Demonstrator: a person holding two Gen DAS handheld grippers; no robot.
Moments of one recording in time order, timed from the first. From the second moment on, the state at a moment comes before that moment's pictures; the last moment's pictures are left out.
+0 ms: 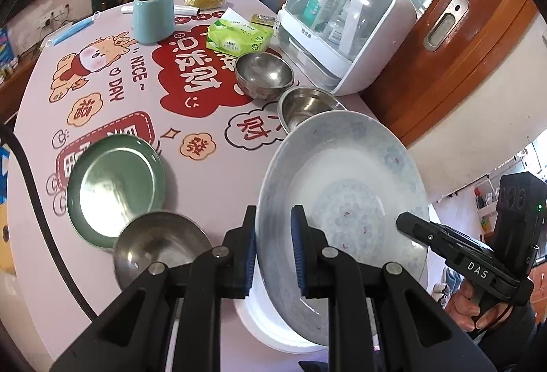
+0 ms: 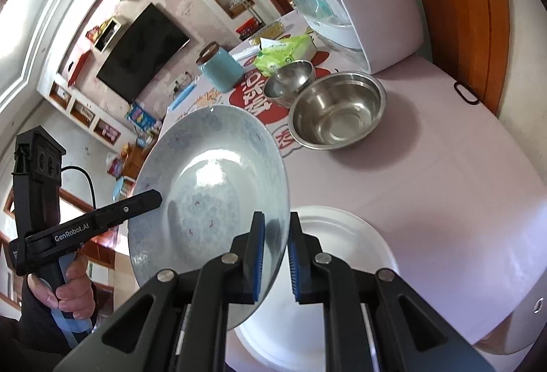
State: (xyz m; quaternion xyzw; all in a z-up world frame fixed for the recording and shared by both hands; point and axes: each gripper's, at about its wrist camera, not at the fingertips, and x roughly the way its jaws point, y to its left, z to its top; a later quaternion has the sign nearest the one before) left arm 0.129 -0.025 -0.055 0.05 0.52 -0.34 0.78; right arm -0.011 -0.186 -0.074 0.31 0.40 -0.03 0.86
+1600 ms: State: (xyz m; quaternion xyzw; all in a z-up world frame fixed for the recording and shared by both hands) left arm 0.041 -0.007 -0.178 -0.10 0.60 -0.11 0.79; right arm 0.015 -0.196 -0.165 0.15 0.58 0.18 0.78
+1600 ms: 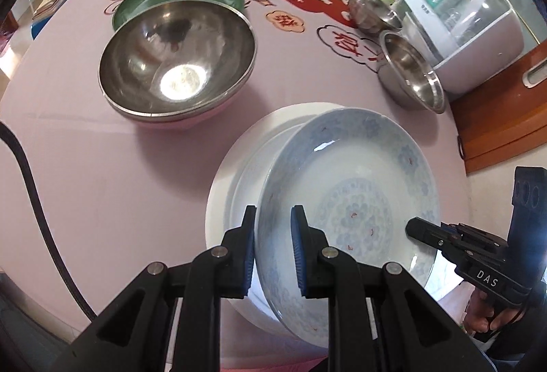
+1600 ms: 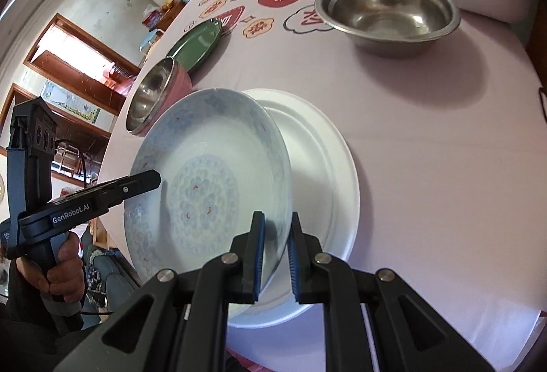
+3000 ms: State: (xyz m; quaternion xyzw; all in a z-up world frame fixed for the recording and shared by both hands) left arm 0.041 -0.009 -0.215 -0.12 0.59 -0.09 0.80; right arm 0.031 -0.192 -0.185 0.10 0.59 0.19 0.78
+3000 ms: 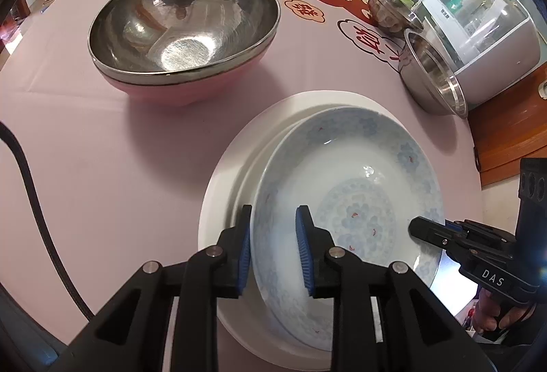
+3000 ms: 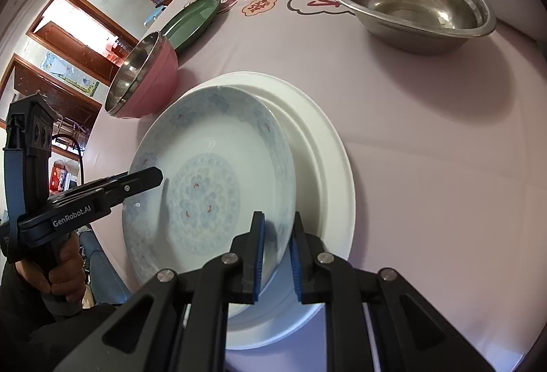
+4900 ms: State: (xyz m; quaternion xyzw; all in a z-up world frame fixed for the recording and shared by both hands) left arm 0.016 0.084 -0.118 -0.09 0.54 -0.09 0.83; right arm 0.006 -0.147 -0.131 0.17 0.47 0.13 0.86
